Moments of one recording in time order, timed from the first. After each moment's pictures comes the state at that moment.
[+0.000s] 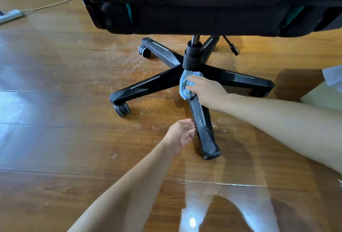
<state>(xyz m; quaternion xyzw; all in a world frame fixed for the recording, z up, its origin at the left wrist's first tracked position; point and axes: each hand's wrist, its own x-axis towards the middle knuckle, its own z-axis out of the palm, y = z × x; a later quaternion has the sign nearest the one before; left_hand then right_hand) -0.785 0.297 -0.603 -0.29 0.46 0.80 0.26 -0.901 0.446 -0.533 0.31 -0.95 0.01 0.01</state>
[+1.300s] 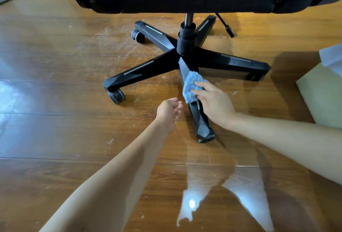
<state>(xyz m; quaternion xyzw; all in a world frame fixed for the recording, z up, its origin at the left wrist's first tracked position) -0.797 0.292 -0.590 -0.38 0.46 0.79 0.15 -0.800 0.470 -0.551 0.20 -0.95 0.23 0.07</state>
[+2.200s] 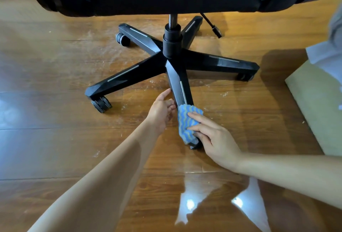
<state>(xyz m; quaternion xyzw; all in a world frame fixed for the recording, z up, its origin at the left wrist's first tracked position) -0.823 0.302 -0.596 -0.23 0.57 0.76 0.18 -0.717 0.497 -0.577 0.22 -0.91 0.36 0.02</state>
